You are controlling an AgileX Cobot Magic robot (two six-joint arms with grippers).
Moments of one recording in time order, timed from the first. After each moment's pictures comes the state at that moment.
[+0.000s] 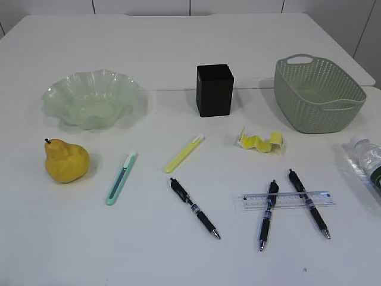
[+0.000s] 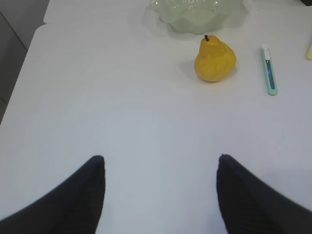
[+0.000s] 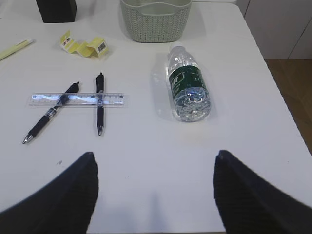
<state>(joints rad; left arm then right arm) -0.03 0.01 -0.52 0.05 1.10 0.05 0.05 -0.02 -0.51 -0.12 1.14 0.02</state>
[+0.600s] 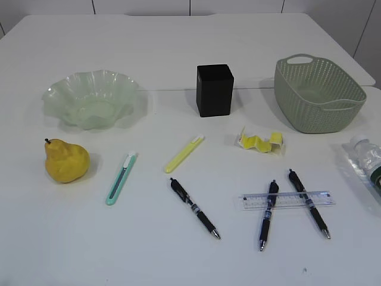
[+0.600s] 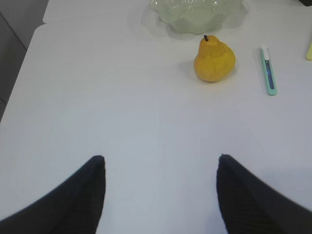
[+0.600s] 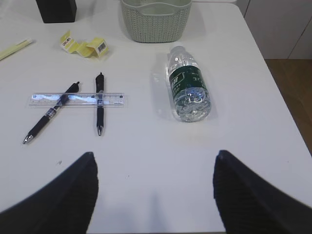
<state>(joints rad) -0.03 0.01 -0.52 0.05 1.10 0.05 0.05 -0.02 -0.51 -0.12 1.14 0.02</state>
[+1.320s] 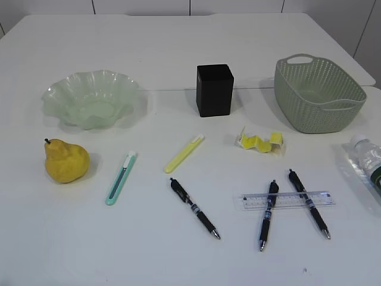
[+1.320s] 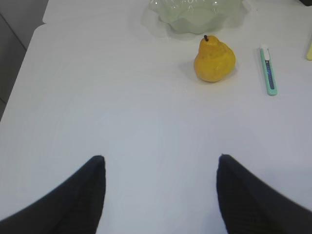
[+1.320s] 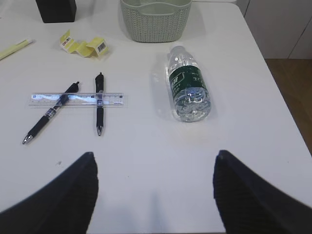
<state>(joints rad) -0.03 0.01 -0.52 0.05 1.10 0.05 0.05 -0.02 -0.51 -0.12 1.14 0.02</state>
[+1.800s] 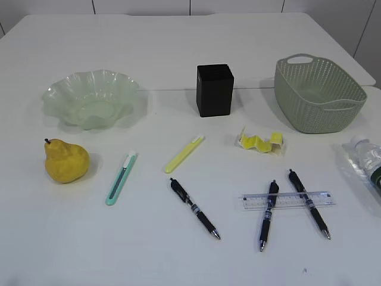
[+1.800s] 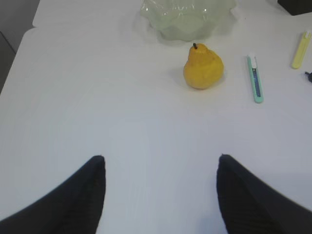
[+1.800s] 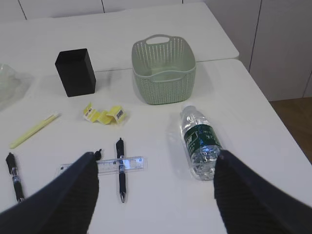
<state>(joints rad) -0.03 0.03 -0.54 0.01 1.09 0.05 0.05 0.00 -0.54 -0.10 0.97 0.13</state>
